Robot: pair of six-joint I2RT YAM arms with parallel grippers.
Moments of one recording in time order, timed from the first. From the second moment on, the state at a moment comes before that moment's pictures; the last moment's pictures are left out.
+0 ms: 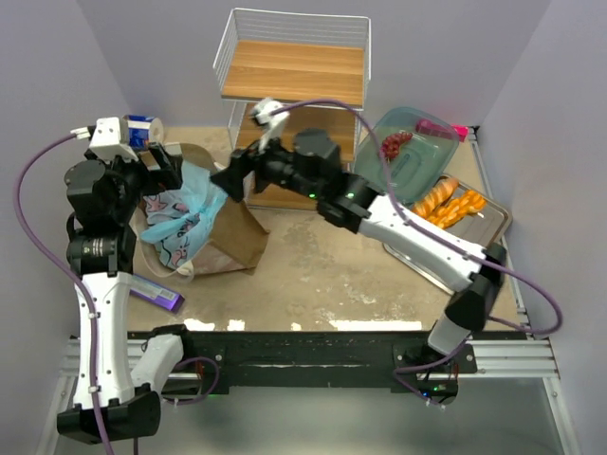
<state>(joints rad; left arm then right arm) 0.15 0.91 1.21 -0.42 0.19 -0.16 0.99 1.73 1.81 -0.11 -0.10 0.25</state>
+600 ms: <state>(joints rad) -0.04 0.79 1.09 -0.40 0.21 -0.17 0.62 0.82 1.00 -0.25 0.33 0.36</state>
